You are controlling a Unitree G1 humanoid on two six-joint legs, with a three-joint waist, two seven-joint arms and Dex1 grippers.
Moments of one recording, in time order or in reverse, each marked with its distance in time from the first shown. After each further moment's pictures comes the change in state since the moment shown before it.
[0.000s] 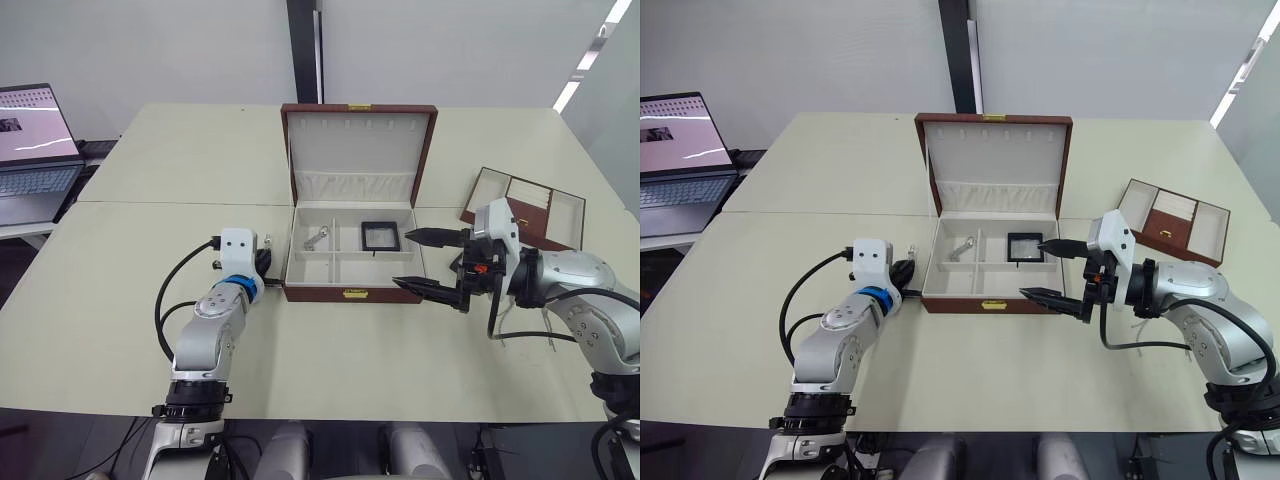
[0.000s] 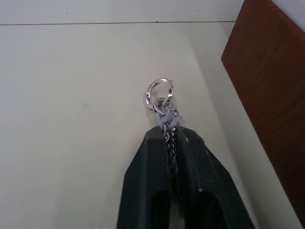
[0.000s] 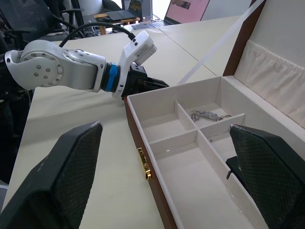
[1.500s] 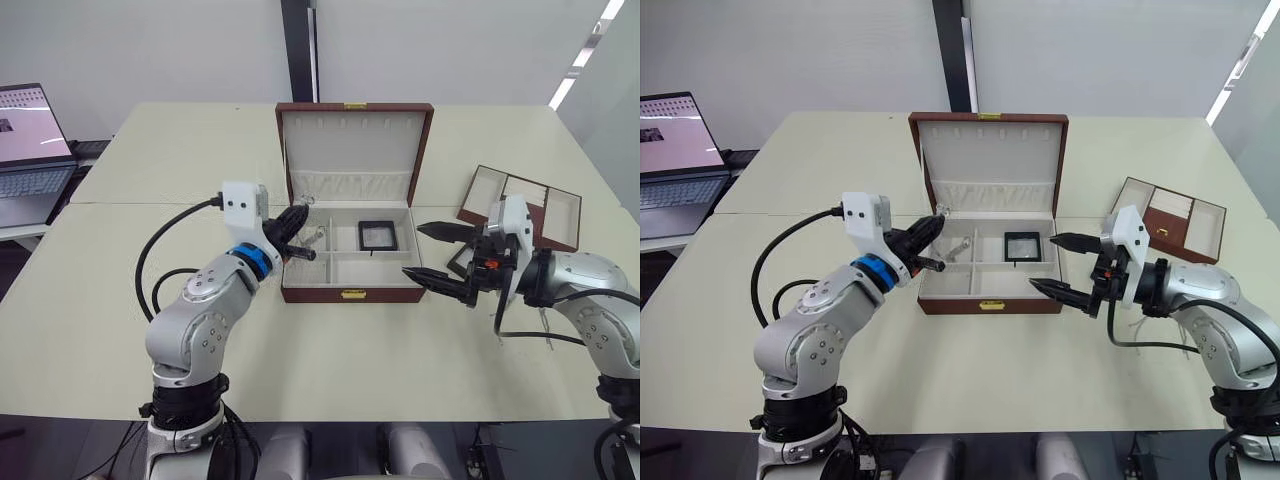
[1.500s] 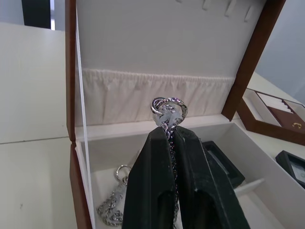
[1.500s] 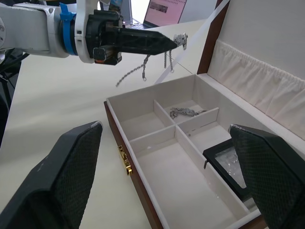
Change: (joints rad) left arm -0.041 -0.010 0.026 -0.424 -0.337 0.259 -0.074; right arm 0.033 0.002 -0.064 -0.009 0.011 0.001 -0.041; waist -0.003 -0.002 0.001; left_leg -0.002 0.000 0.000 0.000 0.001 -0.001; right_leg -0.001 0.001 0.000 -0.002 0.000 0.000
